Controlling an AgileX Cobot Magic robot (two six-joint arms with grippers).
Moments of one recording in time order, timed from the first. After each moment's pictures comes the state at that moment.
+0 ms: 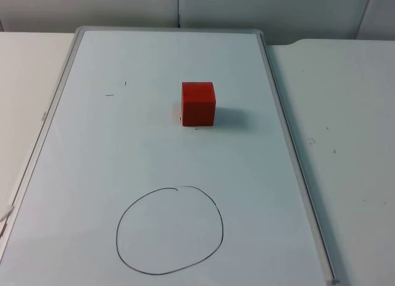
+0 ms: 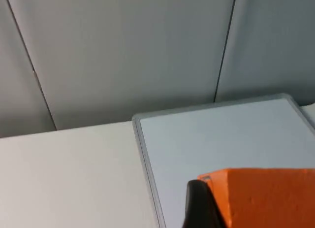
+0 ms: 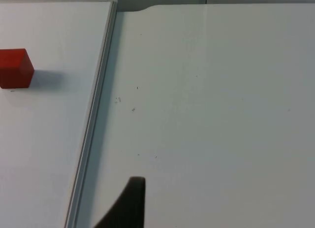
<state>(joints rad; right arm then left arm) 0.06 0.00 -0.52 -0.05 1.09 0.02 -0.21 0.90 -0.96 0.05 0.54 -0.07</state>
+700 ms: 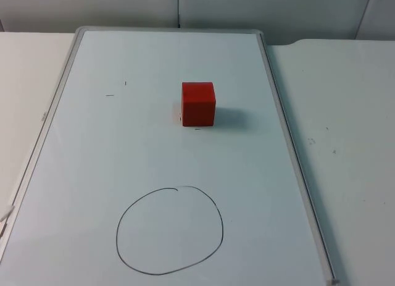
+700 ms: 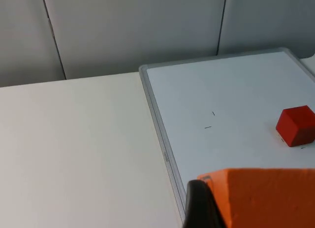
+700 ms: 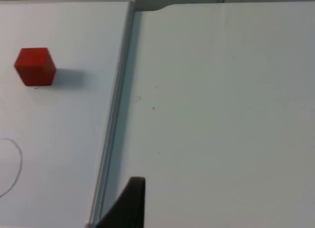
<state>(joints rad) 0.06 0.00 -0.52 0.03 1.09 -0.02 -0.21 0.36 -0.55 0.06 0.65 -0.06</state>
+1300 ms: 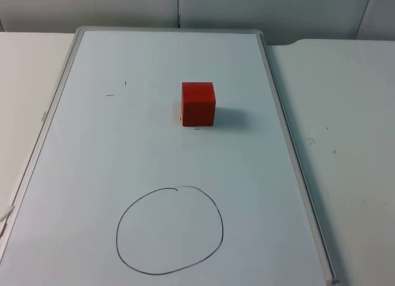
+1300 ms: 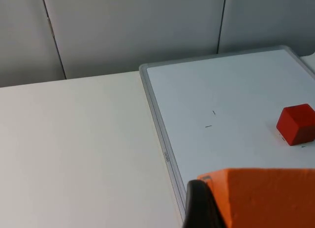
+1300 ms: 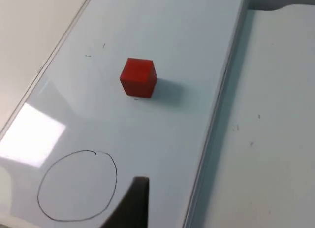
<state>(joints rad) 0.06 0.76 -0.86 0.41 0.91 -0.35 -0.21 0.36 -0.54 0.06 0.65 -0.06</state>
